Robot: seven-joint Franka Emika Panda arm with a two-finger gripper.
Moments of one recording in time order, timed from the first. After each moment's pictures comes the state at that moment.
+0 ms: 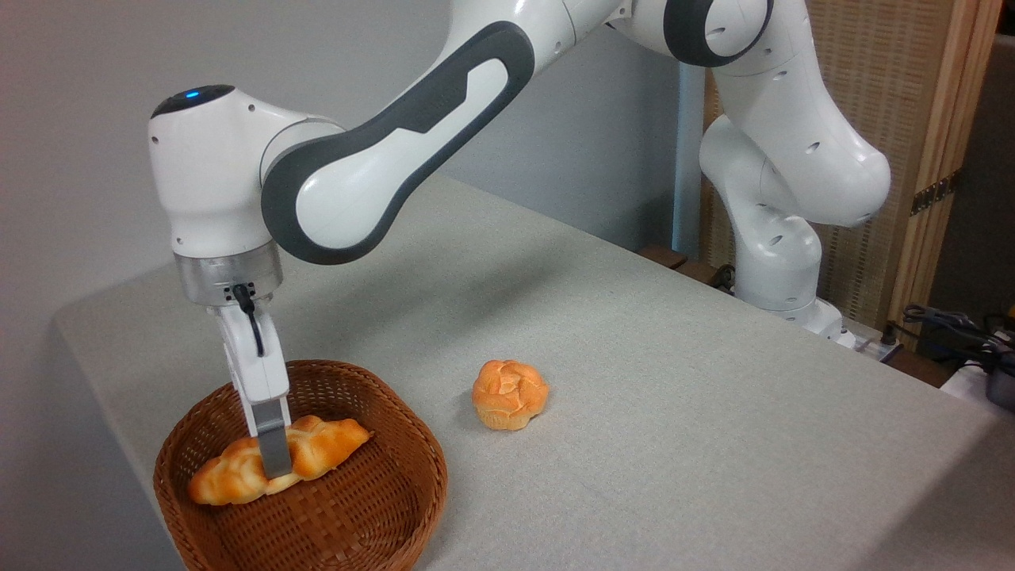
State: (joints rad) arm -0.05 0.42 -0.19 -1.57 0.18 2.12 0.66
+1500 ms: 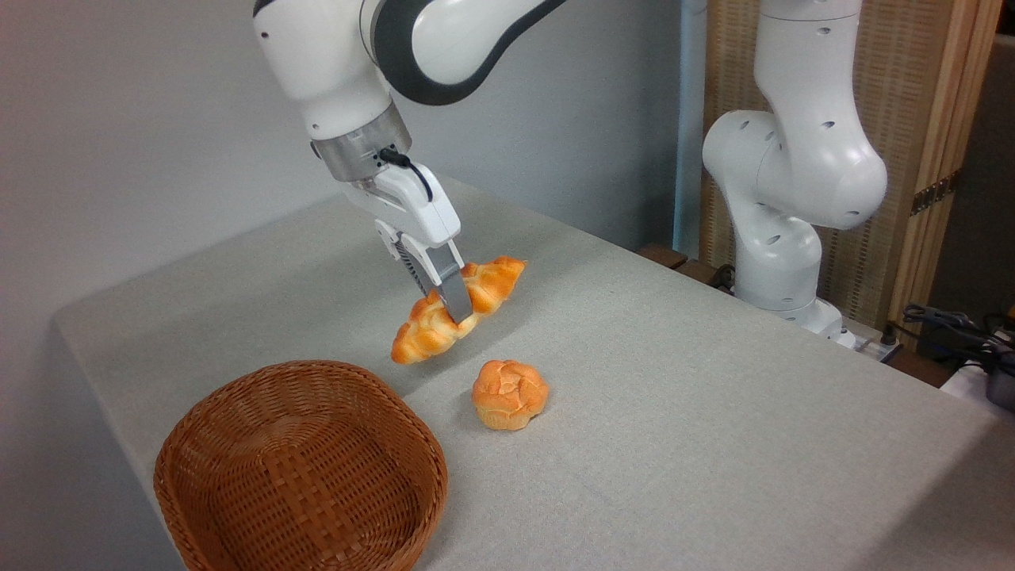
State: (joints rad) arm -0.15 -0.03 -0.15 -1.94 0.02 1.68 0.53
